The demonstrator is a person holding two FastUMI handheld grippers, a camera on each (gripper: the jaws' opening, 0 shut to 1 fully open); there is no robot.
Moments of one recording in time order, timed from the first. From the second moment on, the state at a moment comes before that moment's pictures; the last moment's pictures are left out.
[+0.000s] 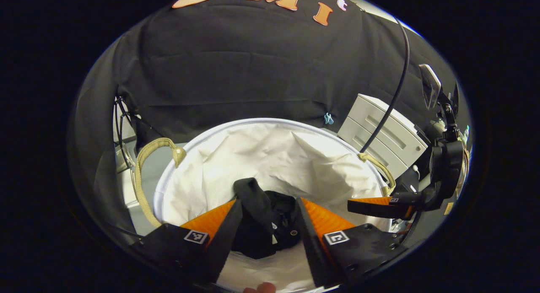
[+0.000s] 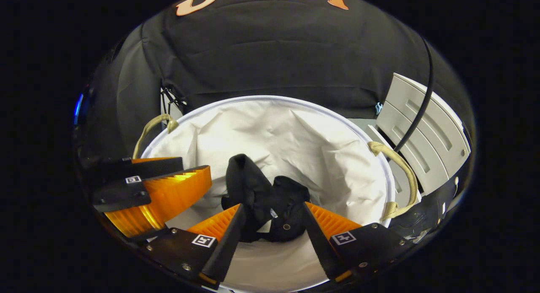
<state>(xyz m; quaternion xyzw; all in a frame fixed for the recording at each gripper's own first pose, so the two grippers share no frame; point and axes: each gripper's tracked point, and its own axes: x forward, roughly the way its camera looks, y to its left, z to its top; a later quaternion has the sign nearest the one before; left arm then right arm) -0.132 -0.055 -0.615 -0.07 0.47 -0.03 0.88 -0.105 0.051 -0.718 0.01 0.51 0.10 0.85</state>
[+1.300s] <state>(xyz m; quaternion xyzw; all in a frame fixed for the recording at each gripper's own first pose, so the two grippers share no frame) -0.068 -0.045 -0.387 -0.07 0.26 -0.02 0.96 -0.019 0.054 -0.413 0.04 0.24 0.10 0.96</state>
